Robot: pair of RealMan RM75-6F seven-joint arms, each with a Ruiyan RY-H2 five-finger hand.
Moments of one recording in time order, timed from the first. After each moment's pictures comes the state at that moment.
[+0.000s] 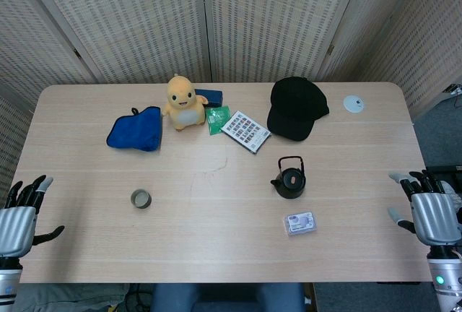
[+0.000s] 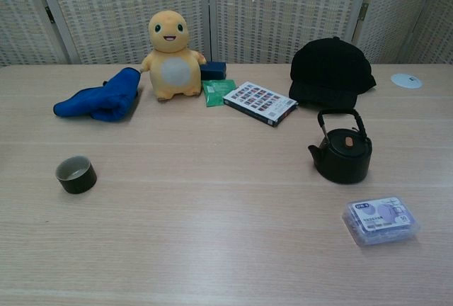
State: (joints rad) left arm -0.11 -1.19 -0.06 -1.55 1.45 1.47 0.10; right arm 0.09 -1.13 0.08 -1.62 -1.48 1.48 -0.12
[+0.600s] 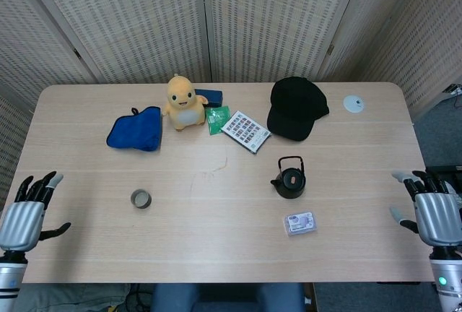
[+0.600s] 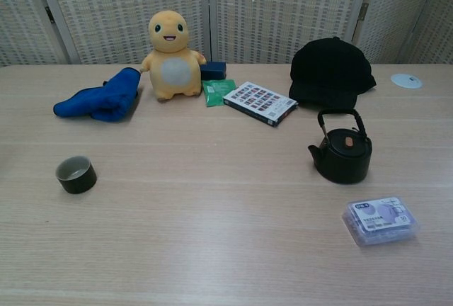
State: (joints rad) left arm -0.16 -1.18 -0.06 -1.53 1.48 1.42 0.07; right arm 0.09 -1.13 0.09 -1.62 -1.48 1.50 -0.11
